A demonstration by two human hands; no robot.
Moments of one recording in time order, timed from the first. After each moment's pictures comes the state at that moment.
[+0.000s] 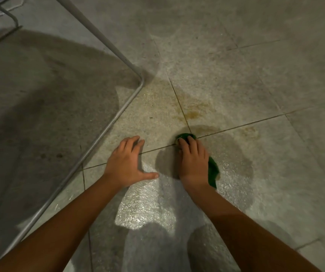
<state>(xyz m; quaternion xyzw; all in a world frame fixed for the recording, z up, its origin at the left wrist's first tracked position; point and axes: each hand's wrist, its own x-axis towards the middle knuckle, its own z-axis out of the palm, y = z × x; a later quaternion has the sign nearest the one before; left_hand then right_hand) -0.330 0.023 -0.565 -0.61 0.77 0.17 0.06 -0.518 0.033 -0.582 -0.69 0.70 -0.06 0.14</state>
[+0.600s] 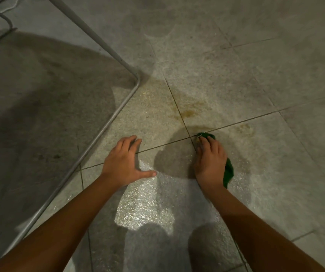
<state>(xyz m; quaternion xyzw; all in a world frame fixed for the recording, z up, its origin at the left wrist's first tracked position) -0.329 0.025 -0.567 -0.61 0.77 0.17 0.05 -0.559 0.042 -0.598 -0.61 0.76 -0.21 0.08</state>
